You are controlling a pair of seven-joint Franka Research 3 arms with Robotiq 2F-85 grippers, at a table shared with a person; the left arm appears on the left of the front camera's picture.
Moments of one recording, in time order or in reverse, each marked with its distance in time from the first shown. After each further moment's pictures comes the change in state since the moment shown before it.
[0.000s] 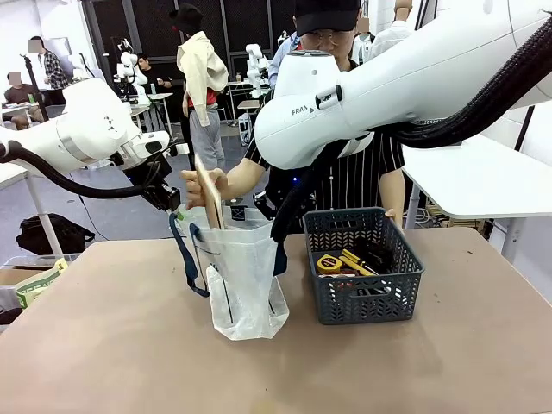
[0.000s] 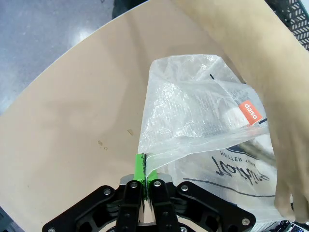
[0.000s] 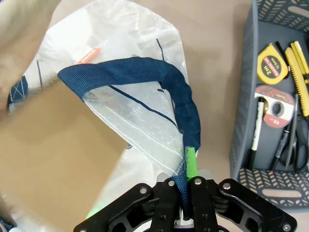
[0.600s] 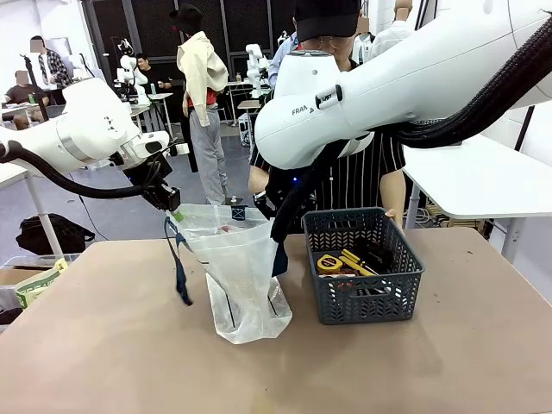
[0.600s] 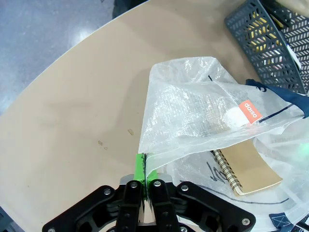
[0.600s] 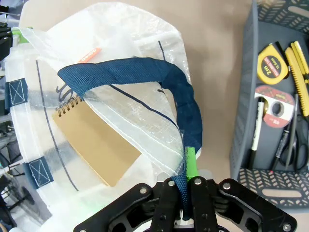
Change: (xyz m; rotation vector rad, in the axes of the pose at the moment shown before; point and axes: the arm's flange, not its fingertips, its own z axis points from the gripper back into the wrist) left arm 0.000 0.000 0.000 0.000 0.000 0.000; right arm 0.000 0.000 0.000 0.000 0.000 0.000
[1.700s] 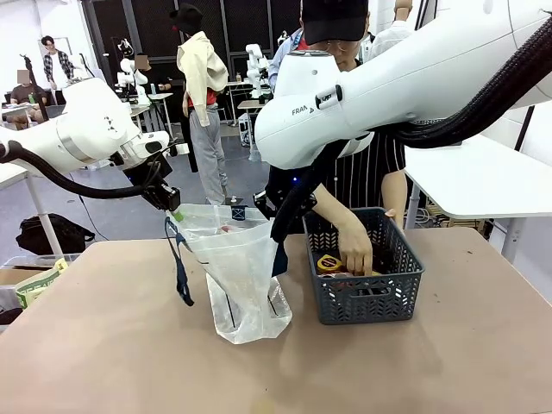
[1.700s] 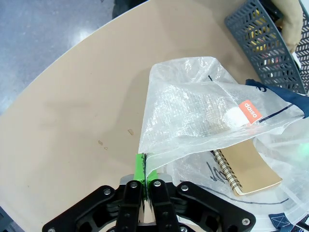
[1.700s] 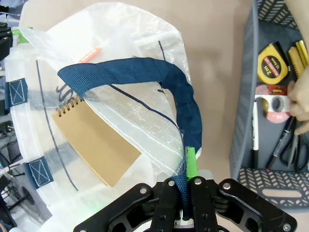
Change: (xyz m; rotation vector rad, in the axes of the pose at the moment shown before) left arm 0.000 0.000 0.000 0.000 0.000 0.000; right arm 0.000 0.000 0.000 0.000 0.000 0.000
